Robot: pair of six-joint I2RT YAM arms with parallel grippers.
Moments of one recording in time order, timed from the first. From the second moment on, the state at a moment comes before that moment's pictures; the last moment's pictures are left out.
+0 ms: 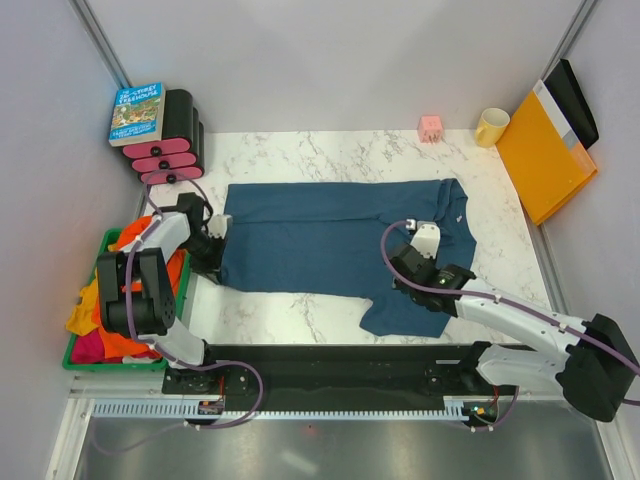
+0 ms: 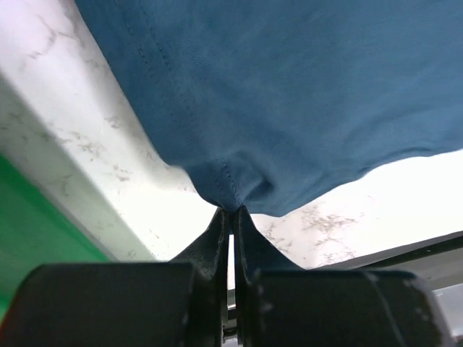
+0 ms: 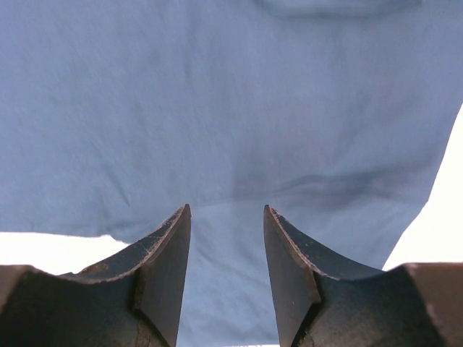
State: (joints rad) left arm 0.08 1.64 0.99 -0.88 0.17 0.26; right arm 0.81 1.14 0.71 -0.55 0.60 0.76
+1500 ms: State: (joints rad) left arm 0.07 1.58 1.10 -0.83 0.29 0.17; right arm 0.56 1.58 0.89 -0.44 0.54 0.77
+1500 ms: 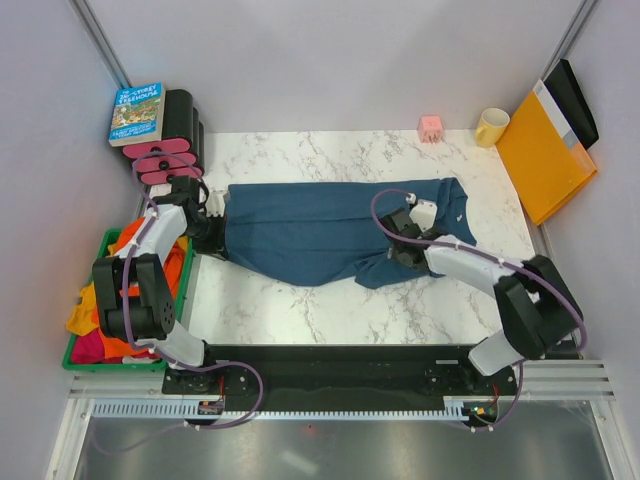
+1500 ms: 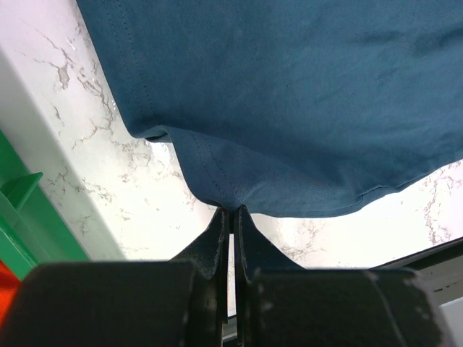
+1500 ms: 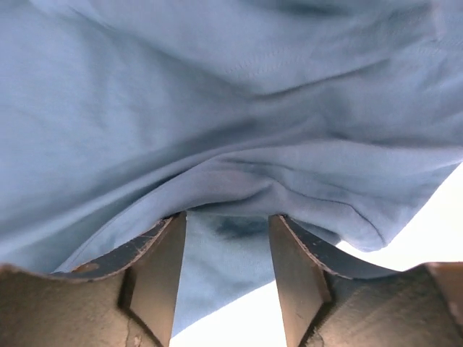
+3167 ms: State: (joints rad) left arm 0.07 1.54 1.07 -0.81 0.30 0.18; right arm 0.78 1.53 0.73 -0.44 0.72 1.05
